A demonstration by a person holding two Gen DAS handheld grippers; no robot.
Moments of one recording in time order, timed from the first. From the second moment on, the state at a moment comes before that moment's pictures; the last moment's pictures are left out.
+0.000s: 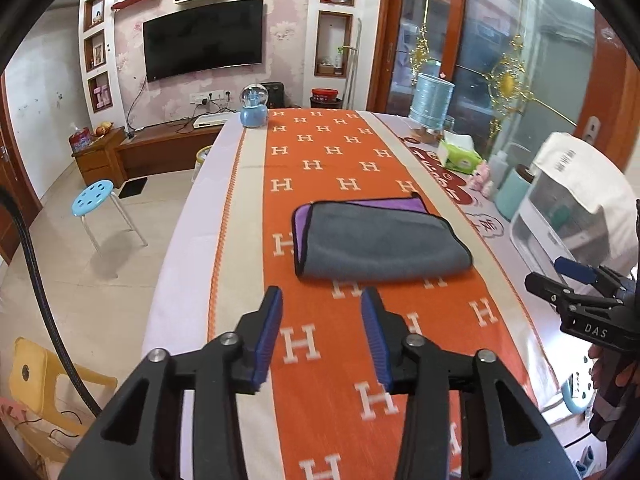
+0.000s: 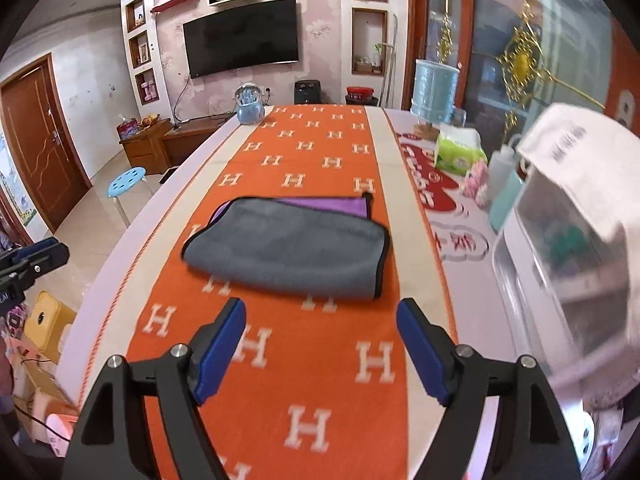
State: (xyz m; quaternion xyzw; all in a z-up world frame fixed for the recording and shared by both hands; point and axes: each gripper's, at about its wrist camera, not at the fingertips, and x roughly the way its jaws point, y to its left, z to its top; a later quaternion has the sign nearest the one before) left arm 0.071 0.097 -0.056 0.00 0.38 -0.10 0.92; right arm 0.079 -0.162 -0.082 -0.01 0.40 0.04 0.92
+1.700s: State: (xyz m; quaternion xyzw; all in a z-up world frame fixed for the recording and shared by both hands) left arm -0.028 0.019 0.023 0.01 0.34 0.01 0.94; right arm -0.029 -0.151 -0.007 0.03 0.37 0.08 0.93
